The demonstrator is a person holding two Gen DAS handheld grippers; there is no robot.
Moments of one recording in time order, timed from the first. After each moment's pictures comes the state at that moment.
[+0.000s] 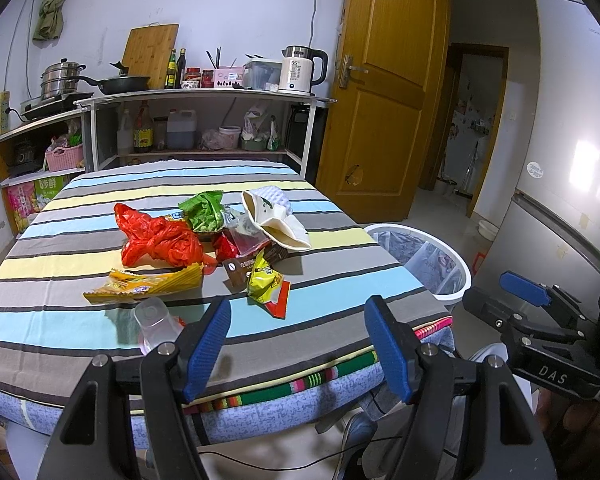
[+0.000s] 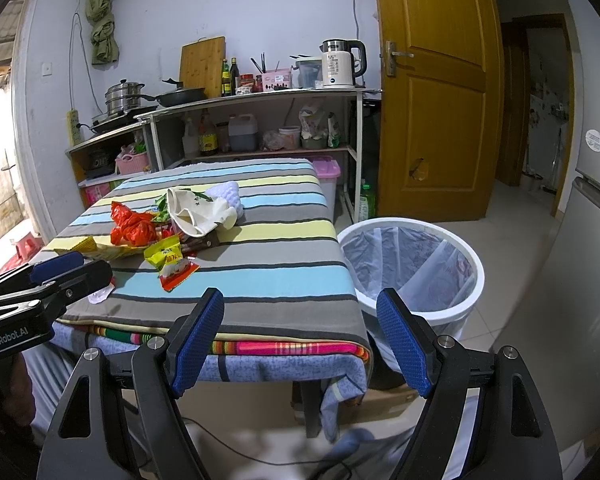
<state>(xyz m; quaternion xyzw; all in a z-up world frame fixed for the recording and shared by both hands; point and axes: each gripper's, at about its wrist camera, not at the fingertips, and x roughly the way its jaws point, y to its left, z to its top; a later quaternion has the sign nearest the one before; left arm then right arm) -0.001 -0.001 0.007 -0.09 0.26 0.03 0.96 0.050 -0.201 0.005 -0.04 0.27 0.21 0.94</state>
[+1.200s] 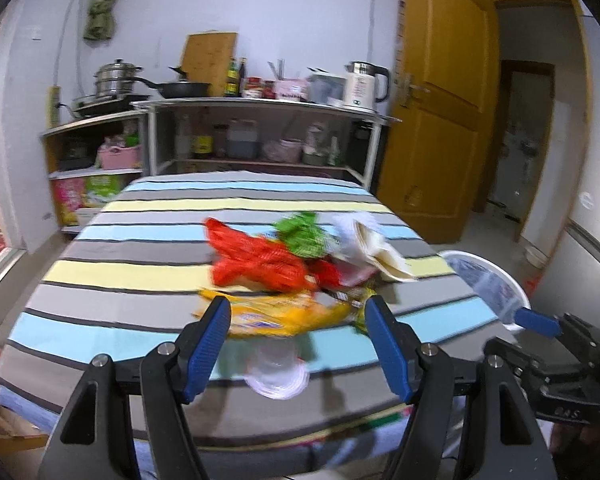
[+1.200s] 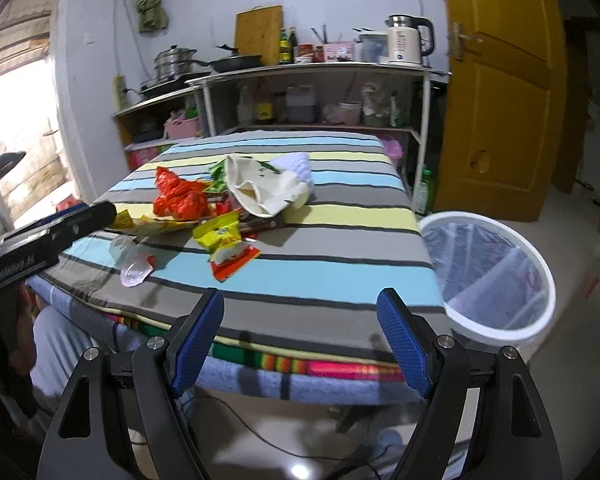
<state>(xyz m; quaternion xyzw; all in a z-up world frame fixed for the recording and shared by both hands) -0.006 0.070 0.012 -0.10 0.24 0.13 0.96 0.072 -0.136 -0.010 -0.09 0.30 0.32 0.89</state>
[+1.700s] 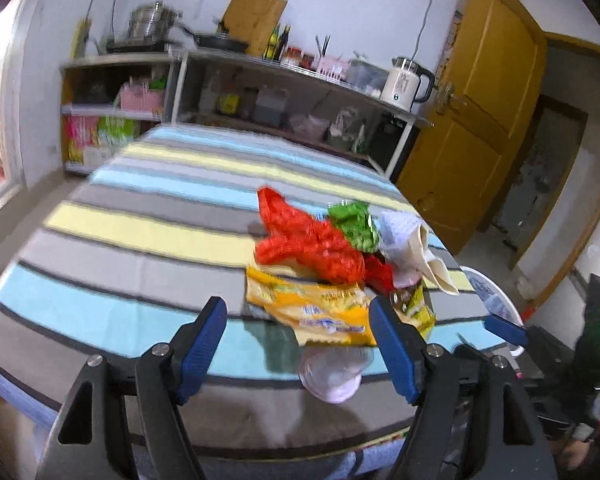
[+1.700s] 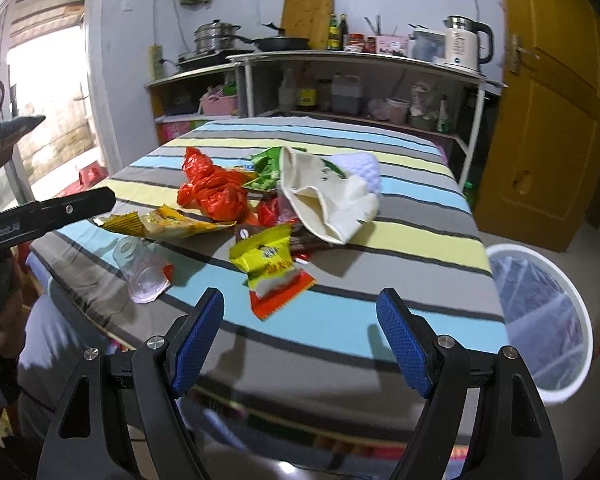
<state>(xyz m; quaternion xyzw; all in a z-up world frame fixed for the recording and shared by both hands) -0.005 0.132 -0.013 -0.21 0.28 0.13 0.93 0.099 -0.069 -0.025 -0.14 0.31 0.37 0.86</state>
